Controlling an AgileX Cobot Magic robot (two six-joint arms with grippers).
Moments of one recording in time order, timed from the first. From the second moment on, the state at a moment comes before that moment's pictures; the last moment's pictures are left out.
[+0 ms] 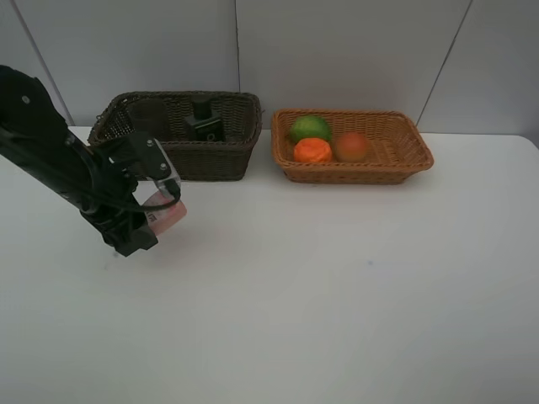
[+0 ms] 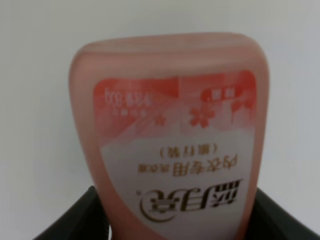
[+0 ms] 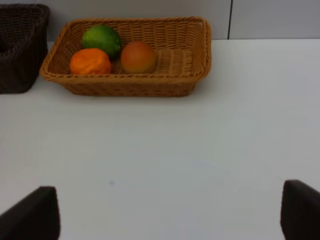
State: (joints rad) left arm -0.31 1.69 -0.79 -0.31 0.37 0.83; right arm 0.09 0.00 -0.52 -0.01 1.06 0.06
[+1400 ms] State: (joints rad) left arm -0.24 1.91 -1.21 0.15 -0.06 -0.03; right arm 0.09 0.00 -0.52 -0.01 1.06 0.06
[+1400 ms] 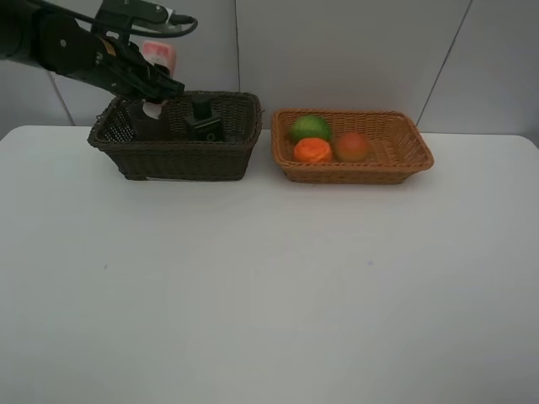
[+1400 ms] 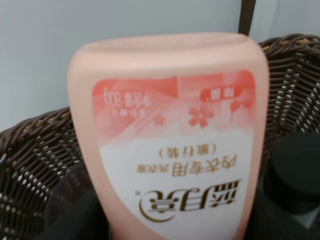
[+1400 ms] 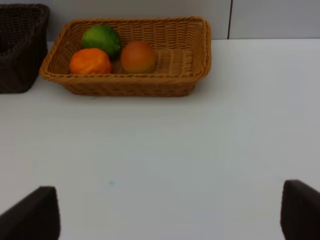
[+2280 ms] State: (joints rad) left arm -0.24 2.00 -1.21 0.15 -0.15 -0.04; right arm 0.09 0.00 -0.52 -0.01 1.06 0.06
